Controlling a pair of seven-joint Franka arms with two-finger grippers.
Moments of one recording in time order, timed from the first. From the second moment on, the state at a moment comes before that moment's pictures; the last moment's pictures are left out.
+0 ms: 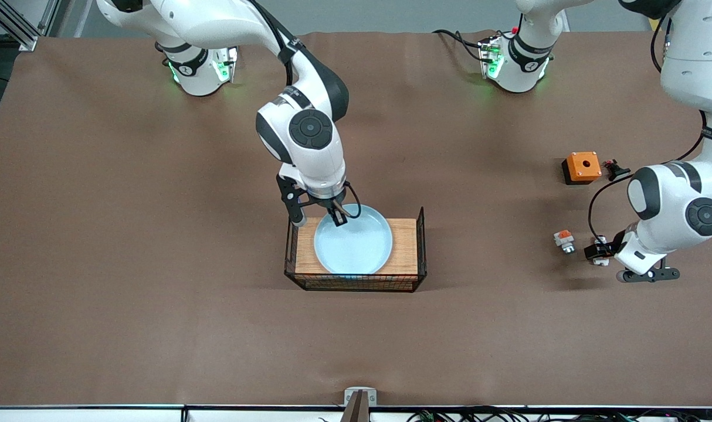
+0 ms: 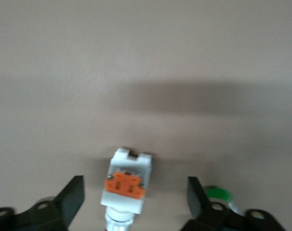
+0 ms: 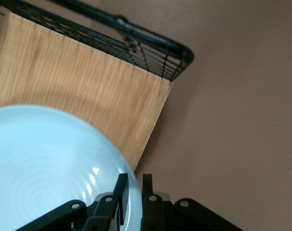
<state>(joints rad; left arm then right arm) 0.25 0.55 -0.09 -1.84 0.15 2.42 0.03 0.66 0.59 0.06 -1.45 -0.05 2.10 1.91</state>
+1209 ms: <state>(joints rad) 0.24 0.00 -0.23 -1.78 0.08 1.87 -0.11 0.67 0.58 0.07 -1.32 -0.05 1.95 1.91</state>
